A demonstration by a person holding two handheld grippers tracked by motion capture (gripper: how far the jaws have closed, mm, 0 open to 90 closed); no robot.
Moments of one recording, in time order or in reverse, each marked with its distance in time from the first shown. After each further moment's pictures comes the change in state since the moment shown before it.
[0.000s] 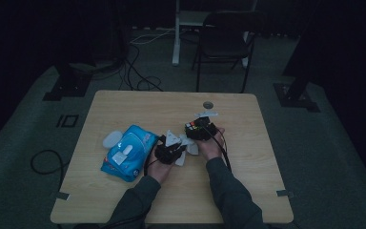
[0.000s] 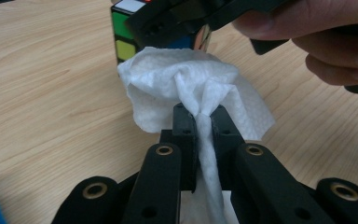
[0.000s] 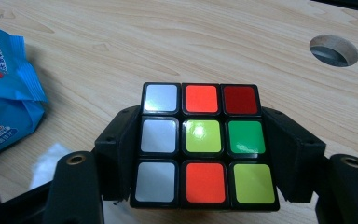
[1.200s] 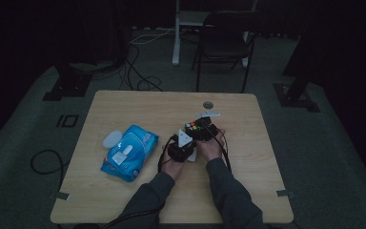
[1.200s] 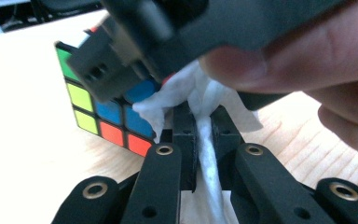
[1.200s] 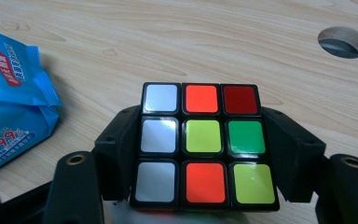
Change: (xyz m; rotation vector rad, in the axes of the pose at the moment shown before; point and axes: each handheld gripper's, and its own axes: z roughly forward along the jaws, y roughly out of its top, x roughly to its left) left arm -0.019 0.008 0.035 -0.113 0.037 0.023; right arm -0.002 -0.002 -0.004 -0.007 0.040 0.058
